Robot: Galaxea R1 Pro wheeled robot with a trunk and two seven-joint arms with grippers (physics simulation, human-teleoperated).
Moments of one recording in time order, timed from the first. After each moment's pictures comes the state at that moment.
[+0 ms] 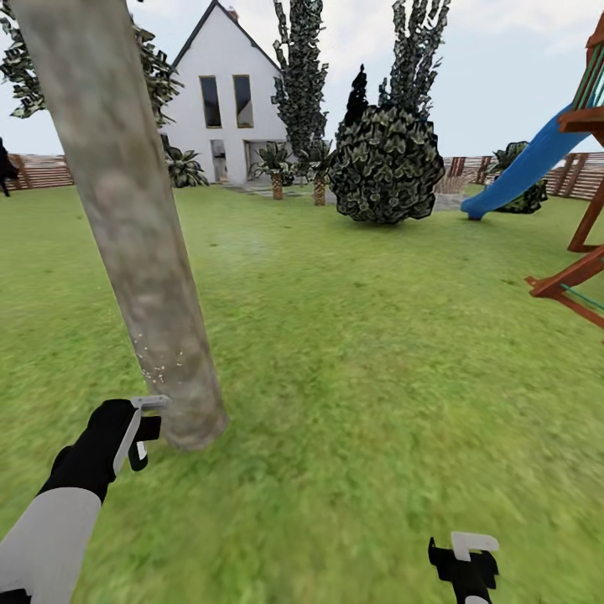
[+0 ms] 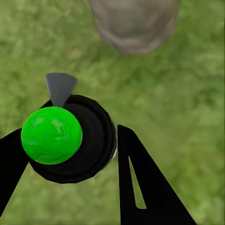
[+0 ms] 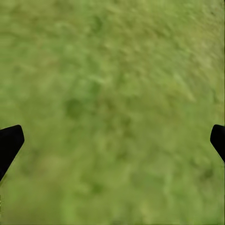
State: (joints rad) left arm -0.73 0.16 0.15 -0.89 -0.07 0.93 0.06; right arm -0.45 -0.03 -0.61 -0.20 0.62 -0.36 -0.23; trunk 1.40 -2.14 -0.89
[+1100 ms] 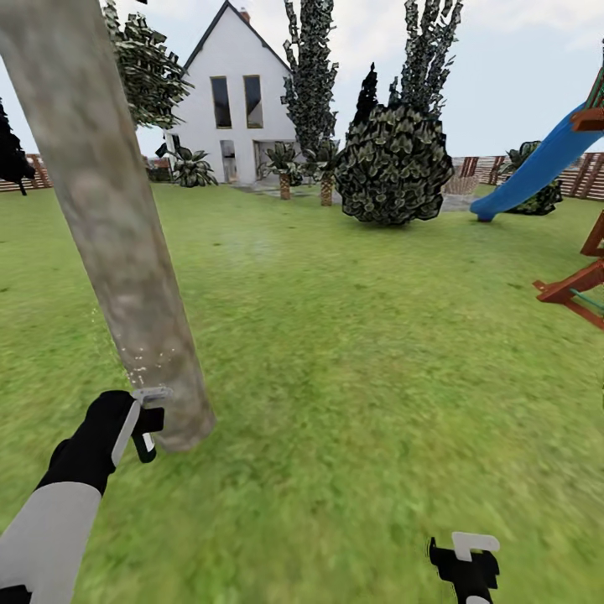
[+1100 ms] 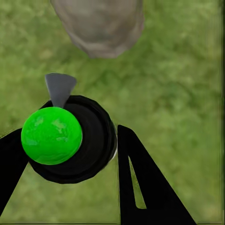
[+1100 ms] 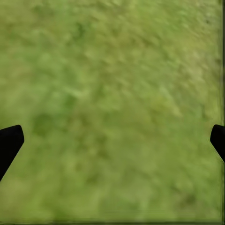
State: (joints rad) left arm -0.74 0.17 0.15 -0.93 -0.01 0.97 0.05; right arm -0.45 -0.03 -0.61 -0.20 0.62 -0.36 -0.23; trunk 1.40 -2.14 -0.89
